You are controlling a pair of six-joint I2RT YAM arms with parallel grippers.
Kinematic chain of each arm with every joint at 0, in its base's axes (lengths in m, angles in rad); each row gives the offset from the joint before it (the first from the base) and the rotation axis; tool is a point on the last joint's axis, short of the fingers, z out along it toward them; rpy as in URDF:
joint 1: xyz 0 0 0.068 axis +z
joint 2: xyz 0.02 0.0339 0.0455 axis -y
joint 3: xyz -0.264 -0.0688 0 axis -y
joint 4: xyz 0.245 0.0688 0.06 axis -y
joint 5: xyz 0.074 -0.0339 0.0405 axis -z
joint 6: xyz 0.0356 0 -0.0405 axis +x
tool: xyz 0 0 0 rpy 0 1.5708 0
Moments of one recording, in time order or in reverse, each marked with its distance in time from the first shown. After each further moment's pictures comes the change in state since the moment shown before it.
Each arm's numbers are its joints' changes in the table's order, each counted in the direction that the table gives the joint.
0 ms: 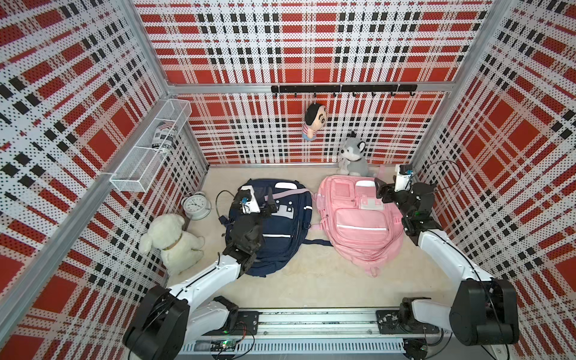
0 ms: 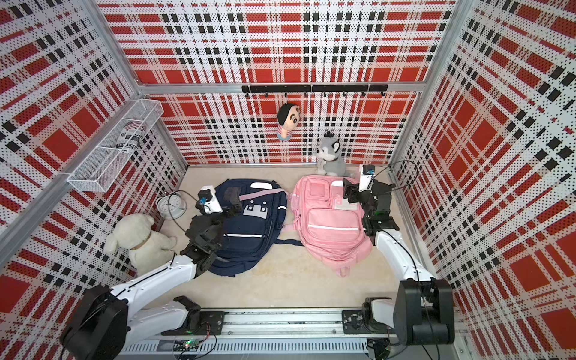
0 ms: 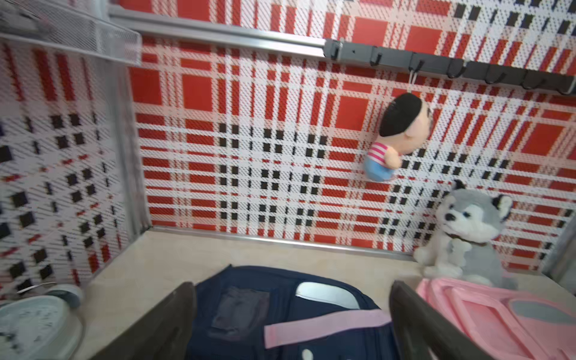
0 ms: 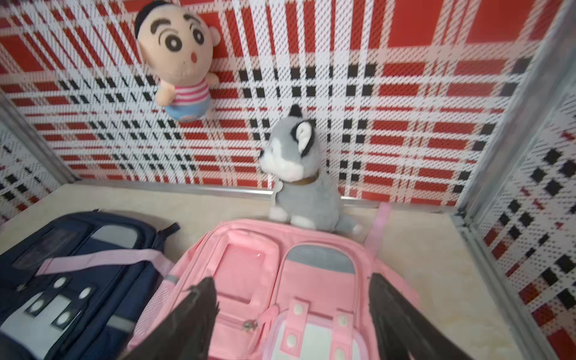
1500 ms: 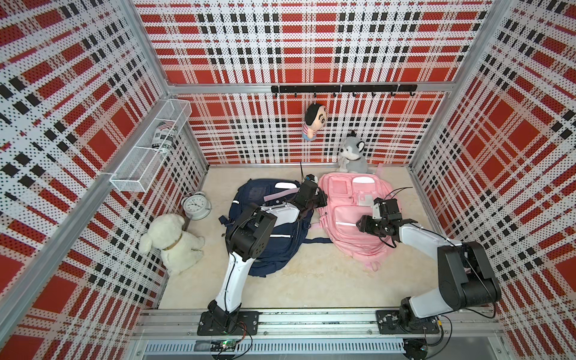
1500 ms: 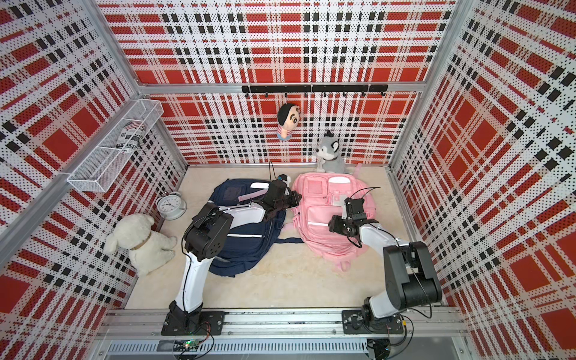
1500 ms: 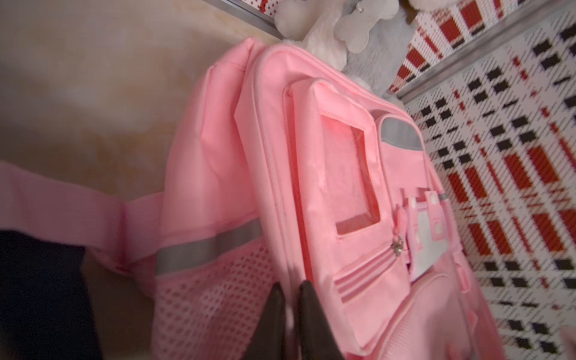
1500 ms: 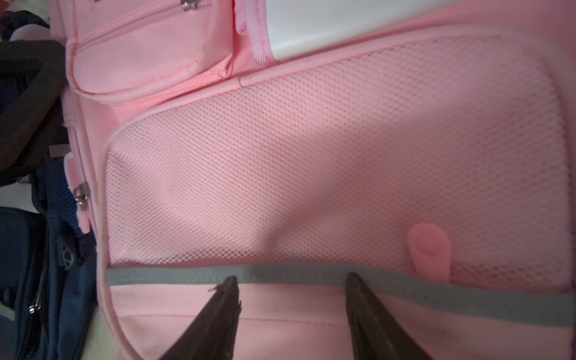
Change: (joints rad) left arm -0.075 -1.019 0.901 -0.477 0.620 -0.619; right arm 0.087 -0.270 -0.053 -0.421 0.009 0.341
